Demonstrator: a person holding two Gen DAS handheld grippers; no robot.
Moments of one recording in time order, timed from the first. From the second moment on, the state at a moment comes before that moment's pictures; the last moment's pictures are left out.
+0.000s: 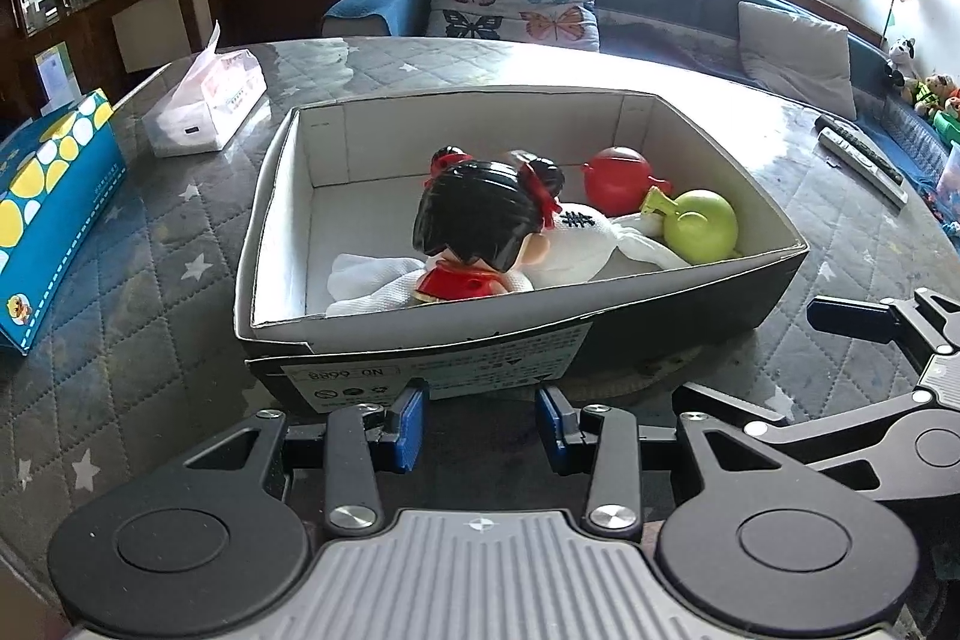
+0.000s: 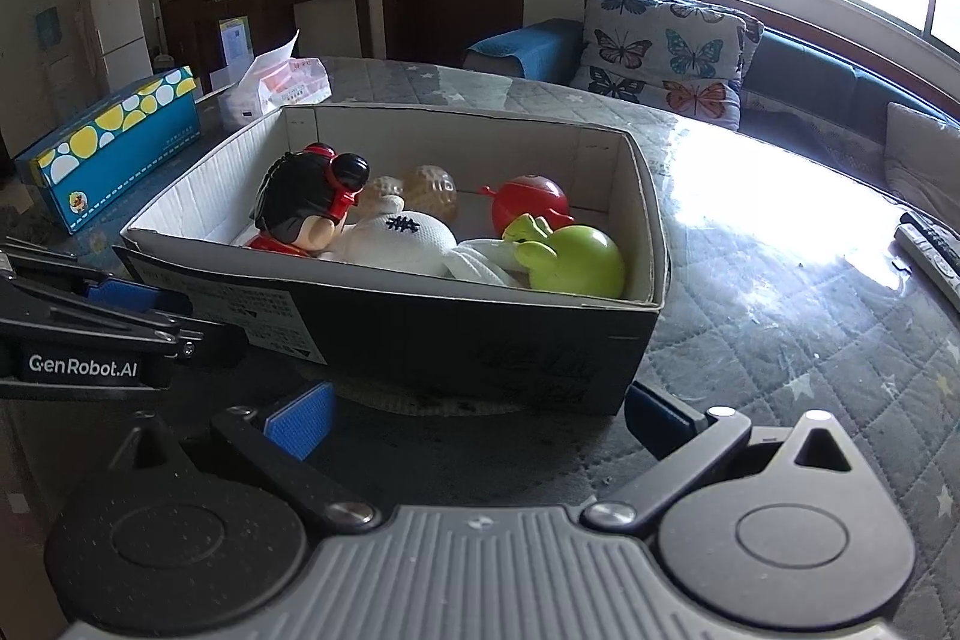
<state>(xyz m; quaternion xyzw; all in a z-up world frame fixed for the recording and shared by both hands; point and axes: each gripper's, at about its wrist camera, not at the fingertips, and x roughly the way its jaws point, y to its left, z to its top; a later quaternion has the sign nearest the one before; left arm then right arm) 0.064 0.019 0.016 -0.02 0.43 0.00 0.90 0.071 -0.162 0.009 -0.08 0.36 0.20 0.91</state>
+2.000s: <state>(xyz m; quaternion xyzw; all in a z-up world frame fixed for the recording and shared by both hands) 0.245 0.128 0.003 -0.03 0.49 0.04 0.87 0.281 -0.163 0.005 -0.07 0.44 0.17 0.88</state>
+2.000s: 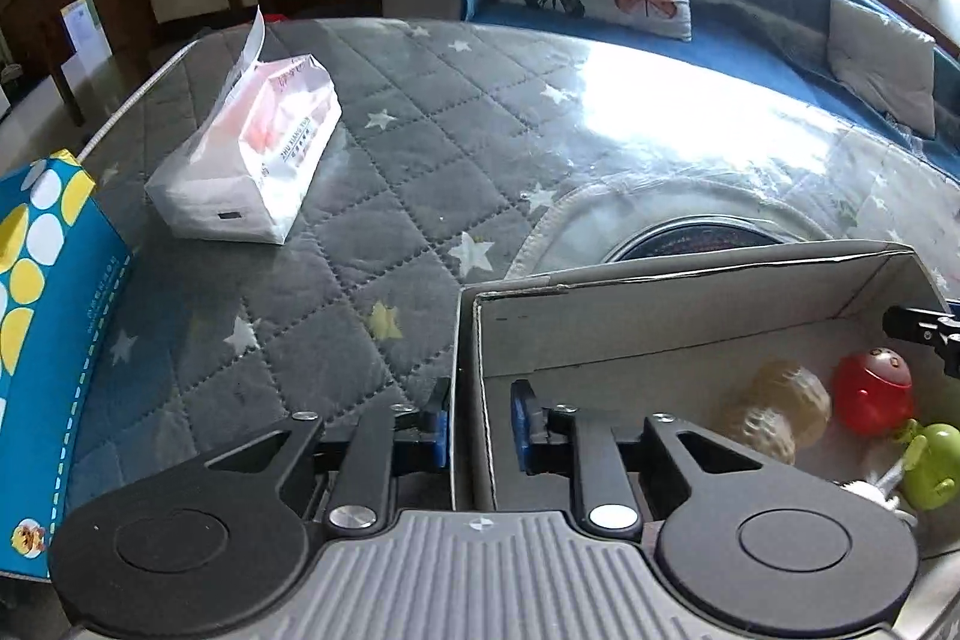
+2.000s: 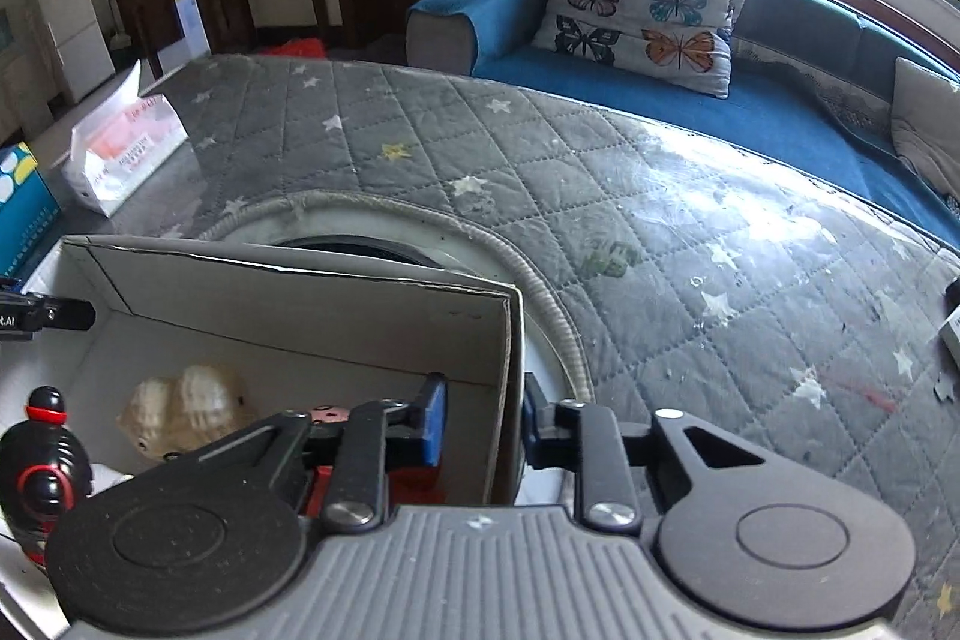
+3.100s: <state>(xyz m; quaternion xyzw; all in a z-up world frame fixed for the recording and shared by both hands) 0.162 0.095 0.071 -0.01 0.23 0.09 0.97 0.200 -0.200 0.082 -0.06 0.22 0.16 0.96</state>
